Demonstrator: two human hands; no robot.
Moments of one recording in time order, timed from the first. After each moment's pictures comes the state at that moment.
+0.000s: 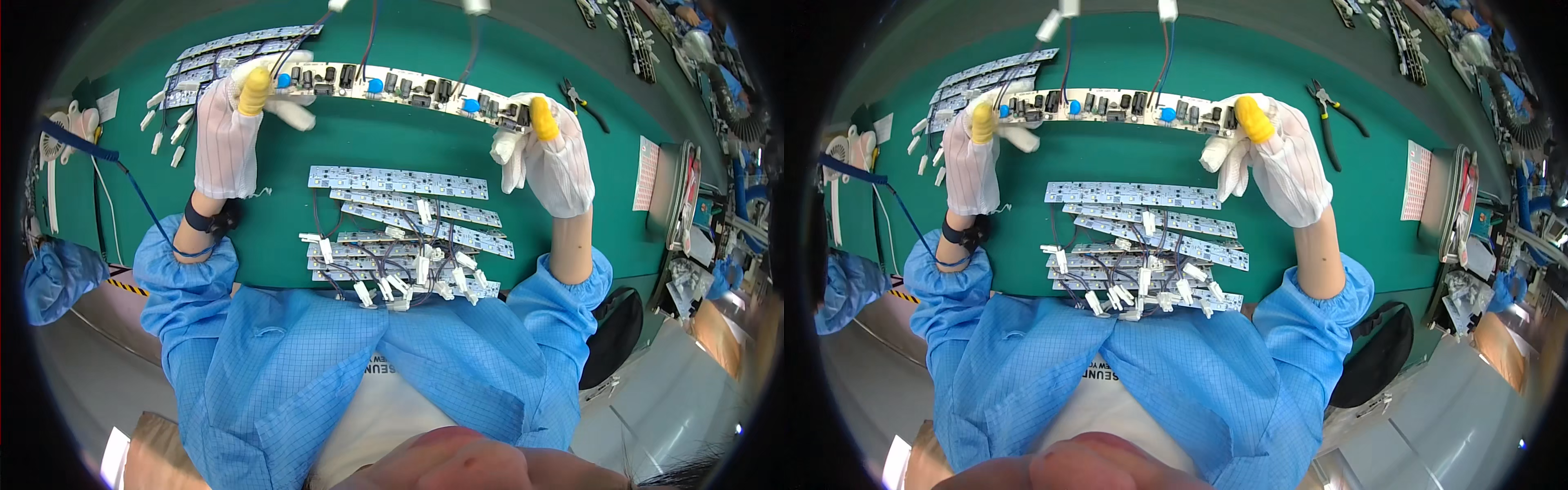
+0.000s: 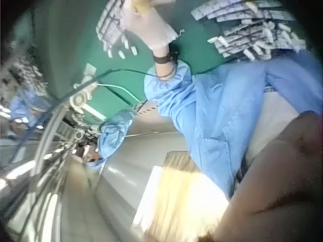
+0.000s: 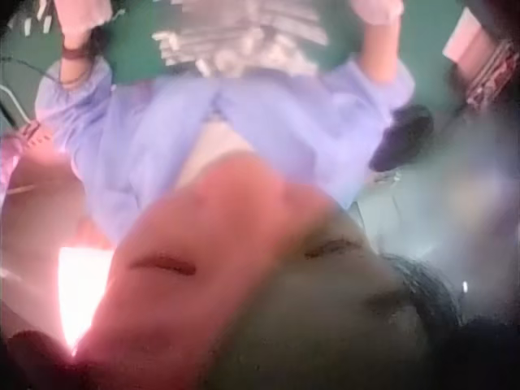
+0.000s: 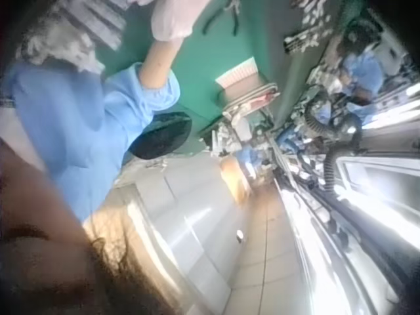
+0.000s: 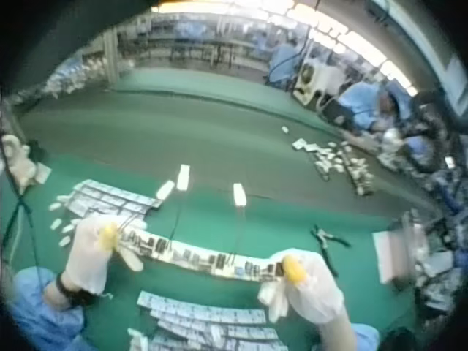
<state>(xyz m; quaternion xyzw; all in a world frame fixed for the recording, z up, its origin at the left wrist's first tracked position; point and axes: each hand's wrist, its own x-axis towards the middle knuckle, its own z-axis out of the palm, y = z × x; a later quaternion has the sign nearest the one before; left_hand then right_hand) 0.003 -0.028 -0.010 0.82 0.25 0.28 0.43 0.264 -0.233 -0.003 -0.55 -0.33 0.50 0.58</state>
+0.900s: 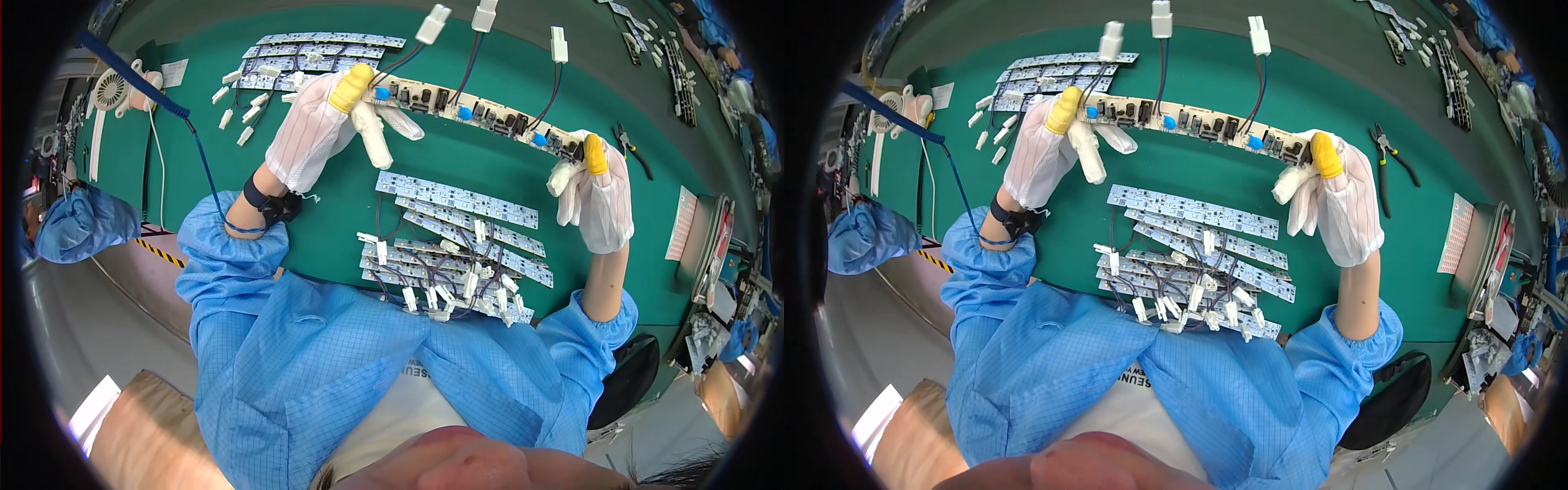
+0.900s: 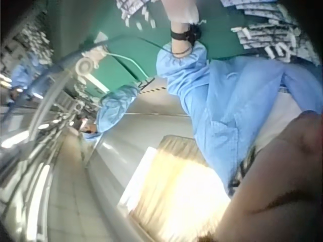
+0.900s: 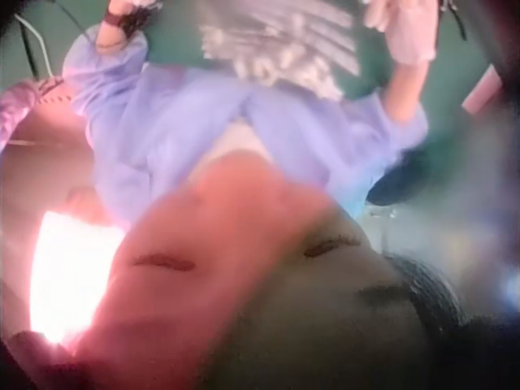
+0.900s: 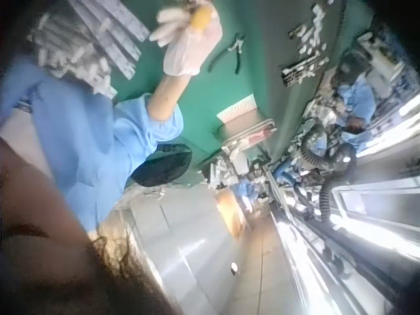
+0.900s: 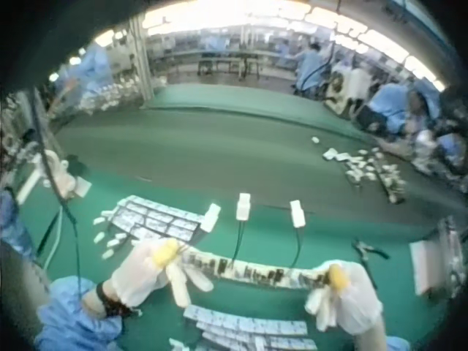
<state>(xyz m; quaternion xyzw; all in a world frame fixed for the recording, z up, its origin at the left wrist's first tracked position) -0.011 -0.007 -0.048 0.83 0.23 0.16 0.48 0.268 -0.233 -0.003 -0.55 -0.32 0.51 0.58</state>
